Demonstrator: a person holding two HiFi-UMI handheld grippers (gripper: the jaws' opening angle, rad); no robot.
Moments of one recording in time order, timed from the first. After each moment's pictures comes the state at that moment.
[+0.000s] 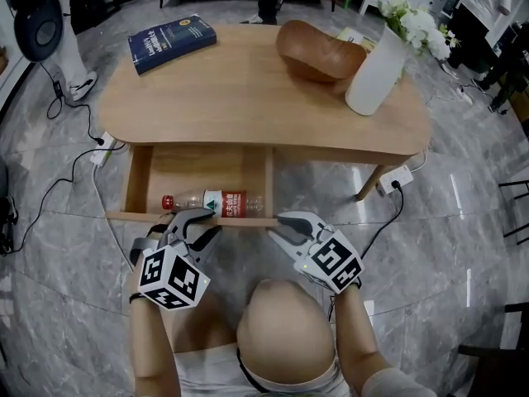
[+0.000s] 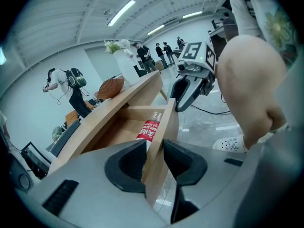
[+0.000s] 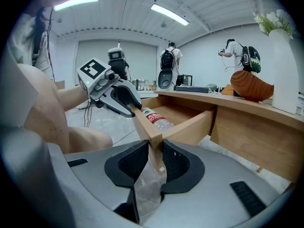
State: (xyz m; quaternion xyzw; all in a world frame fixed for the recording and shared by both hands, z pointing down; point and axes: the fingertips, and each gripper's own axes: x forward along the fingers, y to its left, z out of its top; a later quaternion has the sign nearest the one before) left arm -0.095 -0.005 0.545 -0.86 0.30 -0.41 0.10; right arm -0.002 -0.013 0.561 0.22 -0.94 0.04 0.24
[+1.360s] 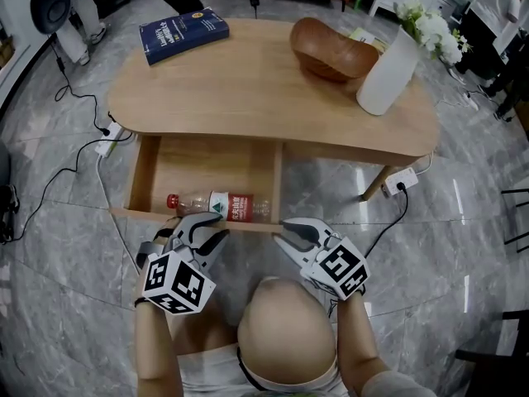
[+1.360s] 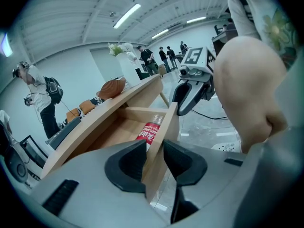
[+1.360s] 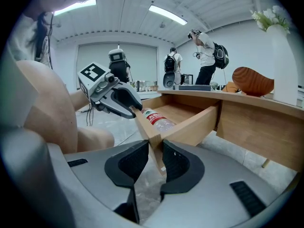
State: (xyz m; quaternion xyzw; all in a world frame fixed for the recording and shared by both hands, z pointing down) left arm -0.095 0.015 0.548 -0.87 0.31 -0.38 0.09; right arm -0.004 0.006 0.568 0.22 -0.95 0.06 0.23
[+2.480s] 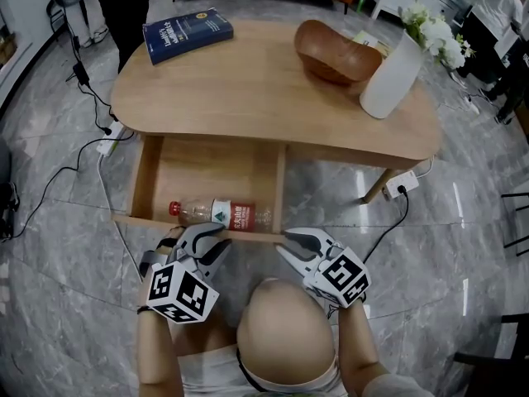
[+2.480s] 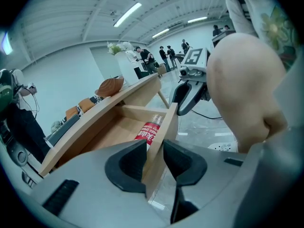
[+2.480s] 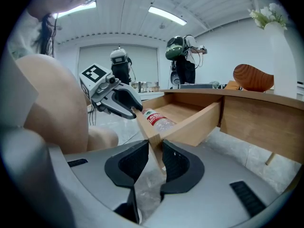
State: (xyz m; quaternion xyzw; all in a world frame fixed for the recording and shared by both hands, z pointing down) left arm -0.094 0.030 0.556 -0.87 0.31 -0.38 0.08; right arm -0.004 0.023 0.574 0.20 -0.95 0.07 0.23
